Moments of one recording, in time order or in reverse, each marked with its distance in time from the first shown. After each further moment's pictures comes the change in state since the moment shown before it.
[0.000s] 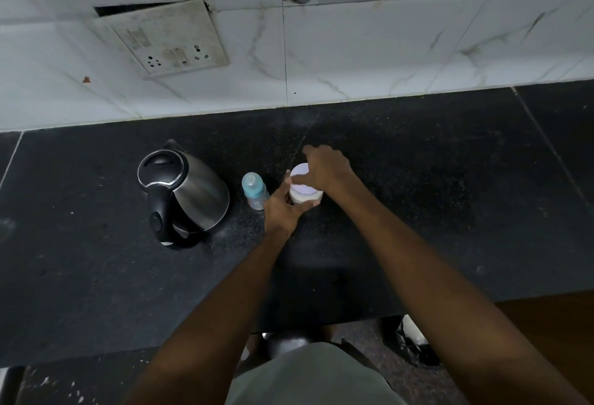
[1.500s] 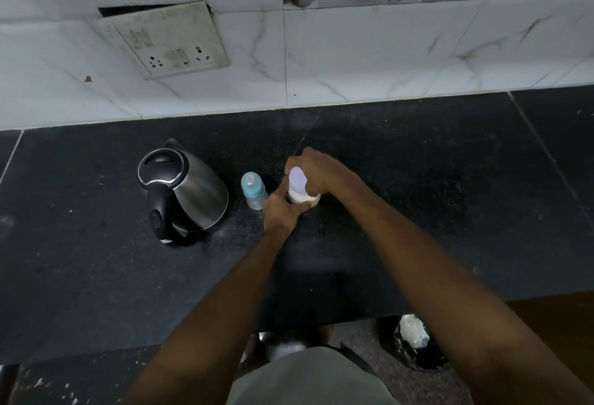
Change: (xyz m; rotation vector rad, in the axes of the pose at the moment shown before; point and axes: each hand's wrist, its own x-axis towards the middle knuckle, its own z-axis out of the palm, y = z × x) left_hand 0.006 -0.002 0.002 0.072 0.029 -0.029; right_hand 0.013 0.000 0.007 -0.037 -0.174 -0.124
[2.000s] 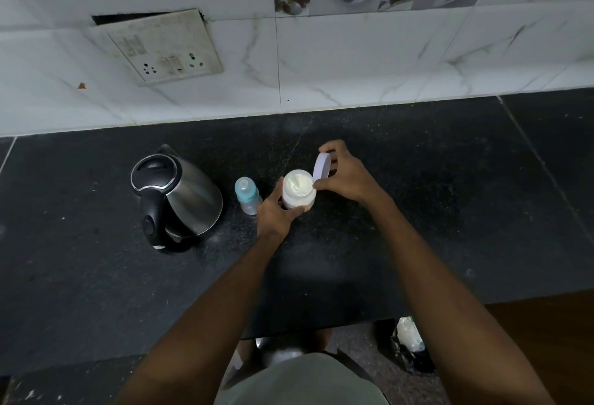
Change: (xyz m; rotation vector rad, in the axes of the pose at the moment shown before) left_hand -0.002 -0.001 -0.001 0.045 -0.024 0.039; right_hand -0.040 0.068 0.013 0.690 0.361 -0.038
